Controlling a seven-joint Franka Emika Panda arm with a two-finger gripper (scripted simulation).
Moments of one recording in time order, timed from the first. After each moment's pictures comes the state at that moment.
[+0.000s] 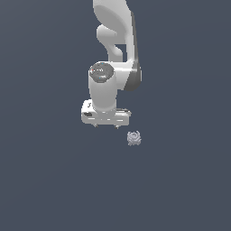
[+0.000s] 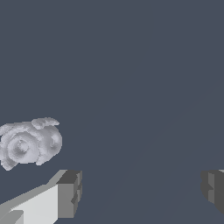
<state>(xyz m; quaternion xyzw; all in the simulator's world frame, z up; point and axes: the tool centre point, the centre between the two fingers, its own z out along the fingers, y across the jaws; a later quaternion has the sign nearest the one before) -0.001 -0.042 0.145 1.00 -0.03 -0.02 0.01</state>
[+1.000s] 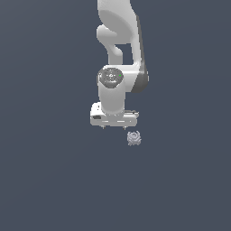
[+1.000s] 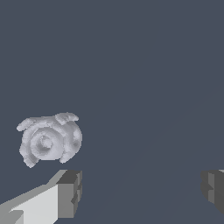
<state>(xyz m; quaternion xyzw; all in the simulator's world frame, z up) -0.003 -0.007 0.131 1.00 -0.02 -0.03 -0.01</state>
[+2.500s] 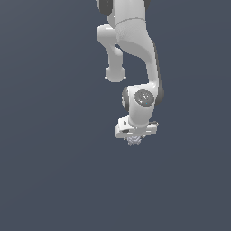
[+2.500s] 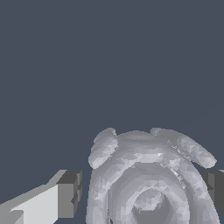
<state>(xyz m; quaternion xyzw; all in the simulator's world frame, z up) 0.005 0.099 0.046 1.00 0.05 0.00 0.00</state>
